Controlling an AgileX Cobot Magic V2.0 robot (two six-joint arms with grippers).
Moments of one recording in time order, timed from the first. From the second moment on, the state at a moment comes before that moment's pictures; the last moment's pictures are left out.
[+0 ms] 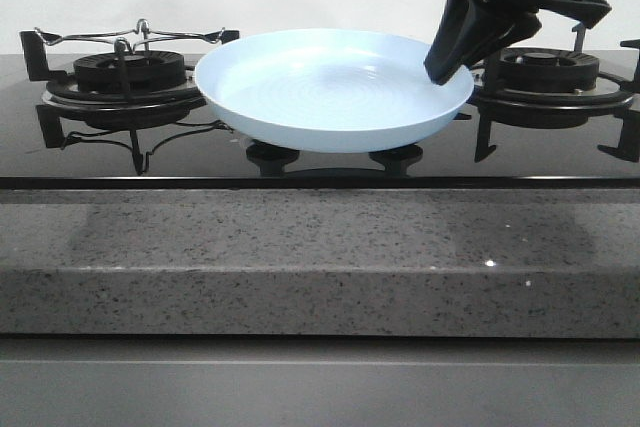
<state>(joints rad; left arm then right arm) 0.17 1.47 -1.18 -1.62 0.90 0.84 0.29 1.59 -1.25 0.44 0.68 -0.19</state>
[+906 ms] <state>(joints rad) -0.17 1.39 -1.18 -1.46 0.69 1.22 0.29 1.59 -1.25 0.44 0.68 -0.19</state>
